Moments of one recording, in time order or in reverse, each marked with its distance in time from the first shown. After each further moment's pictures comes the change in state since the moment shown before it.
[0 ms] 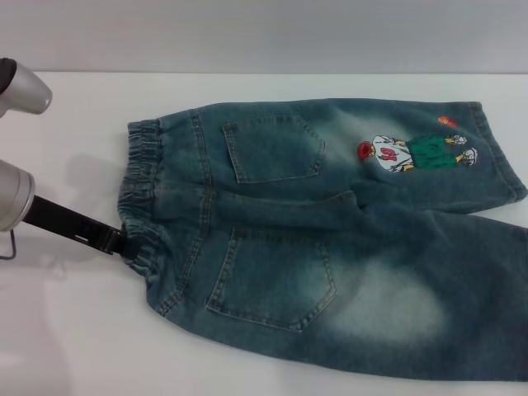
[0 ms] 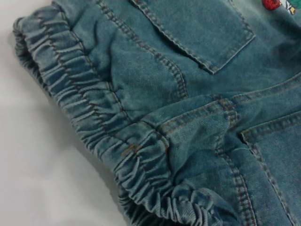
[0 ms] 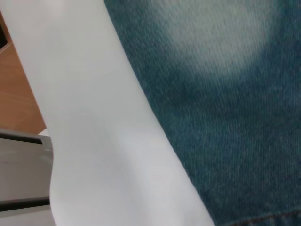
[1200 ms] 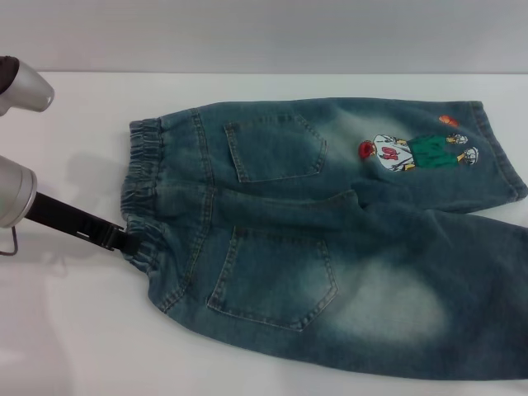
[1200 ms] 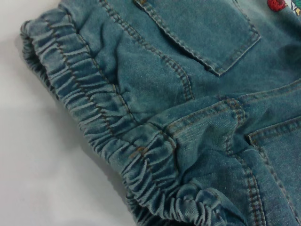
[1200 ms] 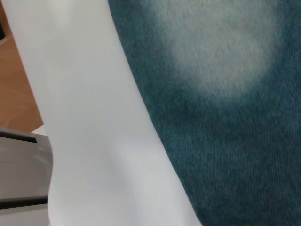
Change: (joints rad) left arm -0.012 0.005 0.001 -0.024 0.002 -0.026 0.005; right arm 0.019 0.015 -0.024 -0.058 0.009 -0.026 0.002
